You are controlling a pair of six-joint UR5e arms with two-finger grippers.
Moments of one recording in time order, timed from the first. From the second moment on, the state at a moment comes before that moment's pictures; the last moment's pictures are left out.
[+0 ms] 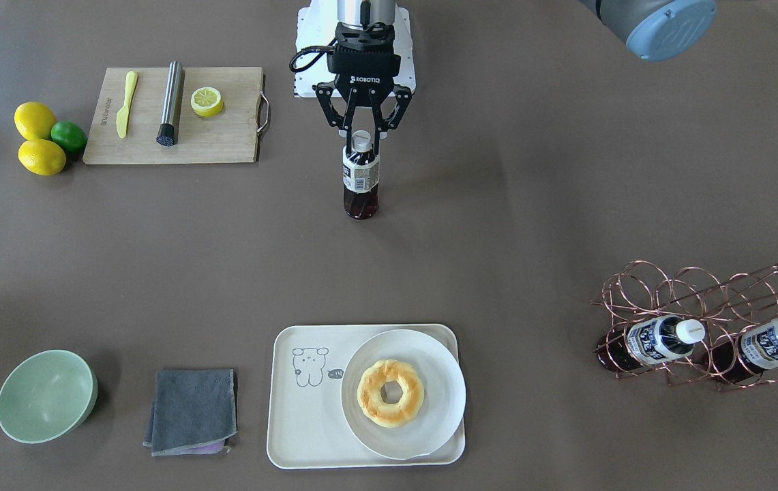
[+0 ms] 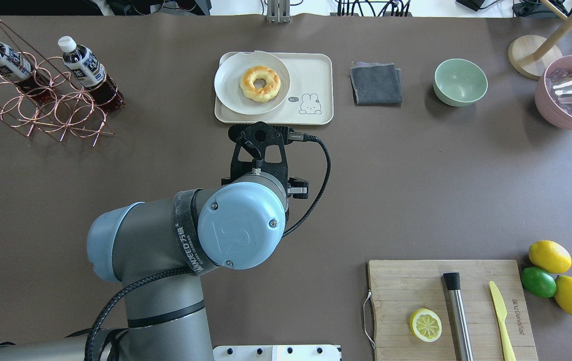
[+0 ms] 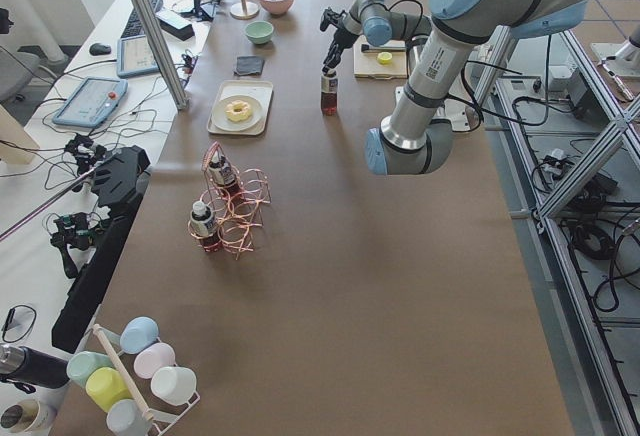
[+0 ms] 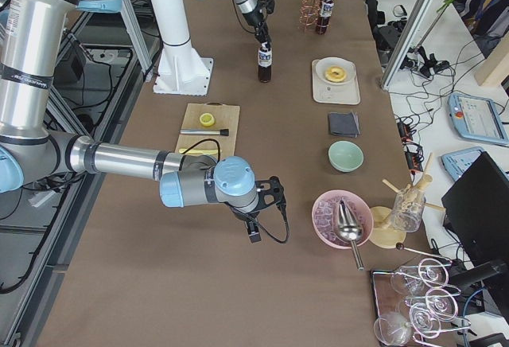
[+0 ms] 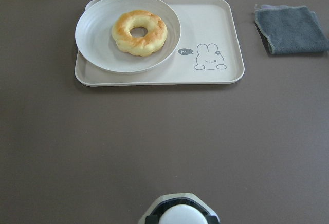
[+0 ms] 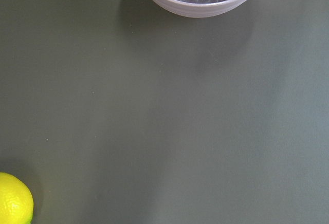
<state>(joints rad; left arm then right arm) -0.32 -2.38 -1.92 -1.35 -1.30 -1.30 1.59 -1.88 1.78 -1.30 2.42 -0.19</state>
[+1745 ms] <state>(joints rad) -0.98 -1.96 -2.18 -1.31 -2.03 -0.71 1.33 -1.72 2.04 -1.31 2.44 0.37</state>
